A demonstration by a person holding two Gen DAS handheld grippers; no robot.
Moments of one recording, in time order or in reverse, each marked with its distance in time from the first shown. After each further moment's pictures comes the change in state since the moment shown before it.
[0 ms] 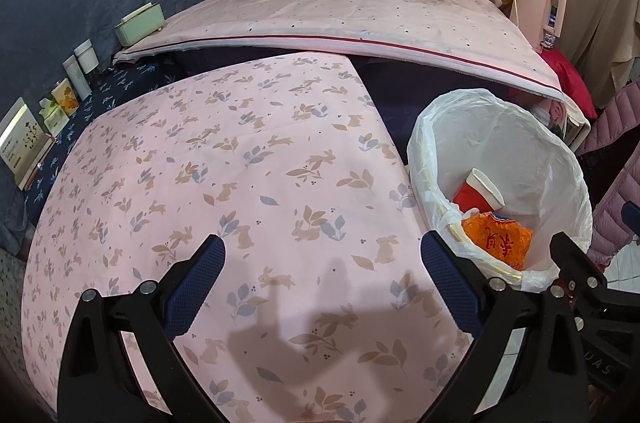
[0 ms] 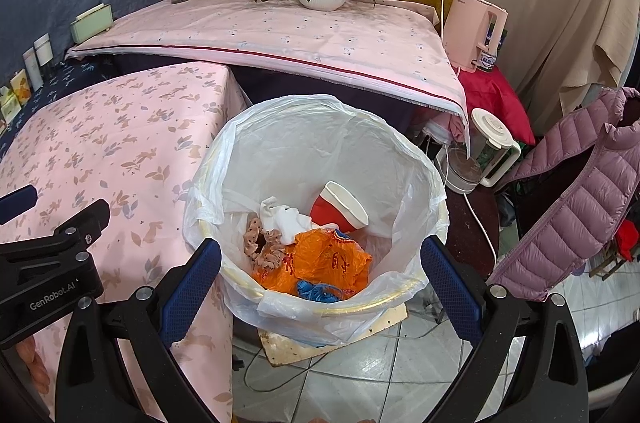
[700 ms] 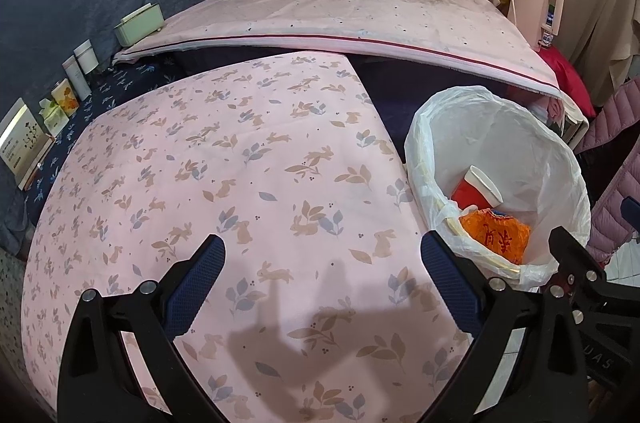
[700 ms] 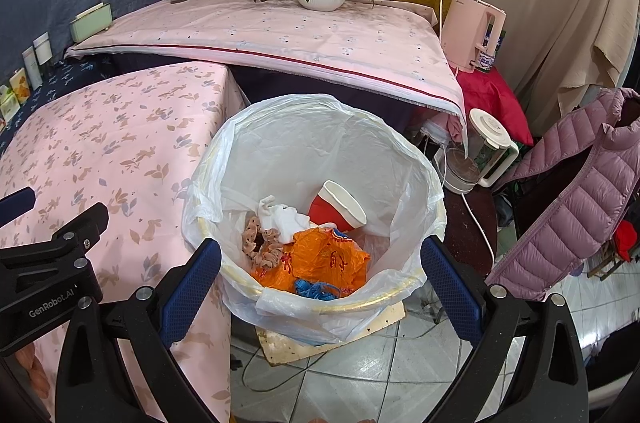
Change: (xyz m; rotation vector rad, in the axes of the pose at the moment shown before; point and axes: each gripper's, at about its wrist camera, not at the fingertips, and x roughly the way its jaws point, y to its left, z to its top) left arm -0.005 -0.003 -0.004 0.005 0.001 -0.004; right arm -0.002 0.001 -0.001 -0.004 -0.001 -0.005
